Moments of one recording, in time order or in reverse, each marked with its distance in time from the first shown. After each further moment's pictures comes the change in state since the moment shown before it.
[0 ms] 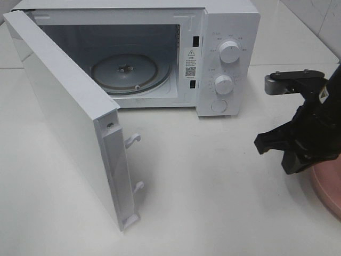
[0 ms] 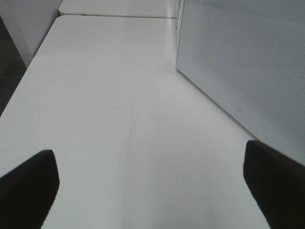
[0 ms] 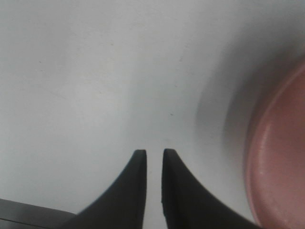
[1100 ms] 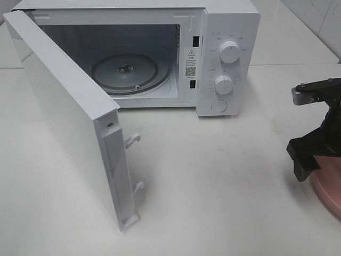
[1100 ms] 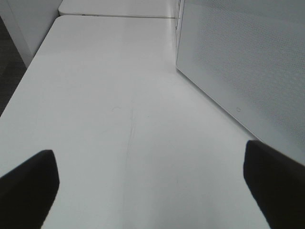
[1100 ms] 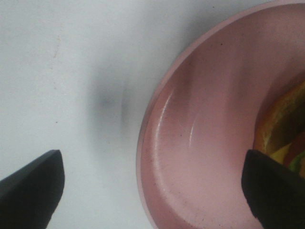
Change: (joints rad) left arm 0.000 0.000 0.000 0.000 0.000 0.000; right arm -0.163 0.122 0.000 -0.178 -0.022 0.009
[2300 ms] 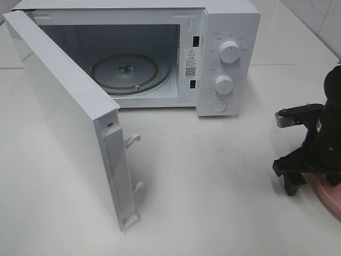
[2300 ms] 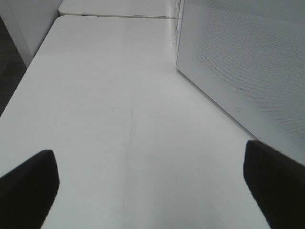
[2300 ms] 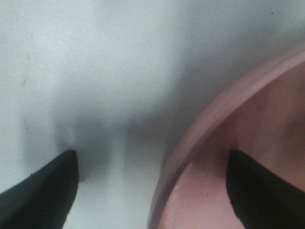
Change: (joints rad) left arm 0.000 0.000 0.000 0.000 0.000 0.000; right arm -0.021 0.218 0.000 -0.003 -0.153 -0.026
